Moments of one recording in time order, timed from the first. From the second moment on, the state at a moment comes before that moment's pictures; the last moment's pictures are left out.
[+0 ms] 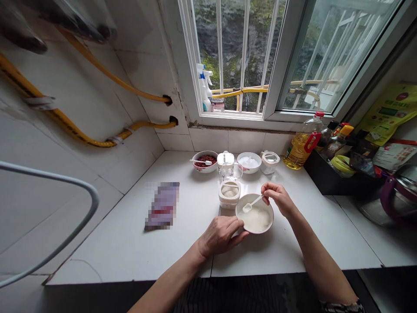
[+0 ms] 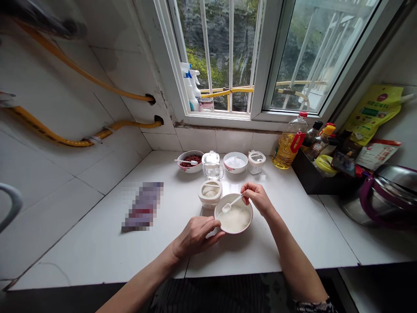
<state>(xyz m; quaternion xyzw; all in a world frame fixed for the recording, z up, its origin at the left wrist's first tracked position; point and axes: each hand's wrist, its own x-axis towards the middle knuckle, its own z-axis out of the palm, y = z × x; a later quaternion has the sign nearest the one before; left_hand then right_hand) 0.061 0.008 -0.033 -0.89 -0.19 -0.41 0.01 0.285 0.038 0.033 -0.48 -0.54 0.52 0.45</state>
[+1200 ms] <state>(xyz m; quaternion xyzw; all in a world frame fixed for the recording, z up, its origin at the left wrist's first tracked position) 0.061 0.006 -0.029 -0.89 -0.19 -0.41 0.02 0.281 0.021 0.035 -0.44 -0.73 0.26 0.46</state>
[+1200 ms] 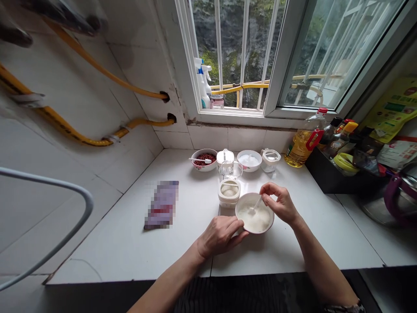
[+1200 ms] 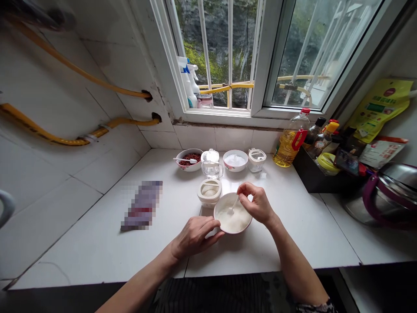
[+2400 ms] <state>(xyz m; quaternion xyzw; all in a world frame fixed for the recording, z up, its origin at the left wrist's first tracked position) 0.060 0.004 -0.028 -0.90 -0.20 -0.39 0.01 0.278 0.035 0.023 -0.48 -0.50 0.49 0.53</state>
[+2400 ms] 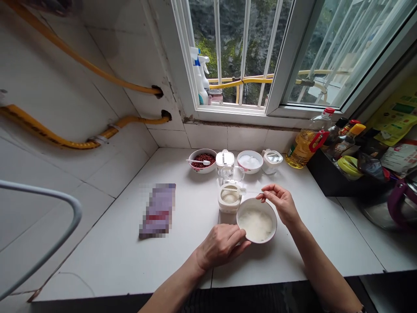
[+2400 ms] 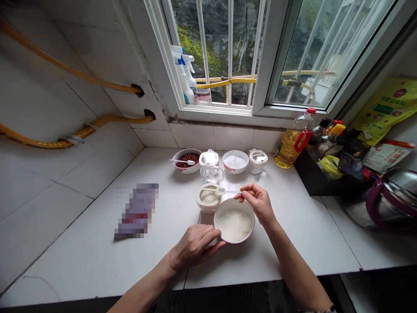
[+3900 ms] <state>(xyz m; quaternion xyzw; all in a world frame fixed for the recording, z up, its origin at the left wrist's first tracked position) 0.059 0.004 -0.029 -0.90 -0.20 -0.39 0.01 0.281 0.033 0.029 -0.49 -0.54 0.49 0.47</state>
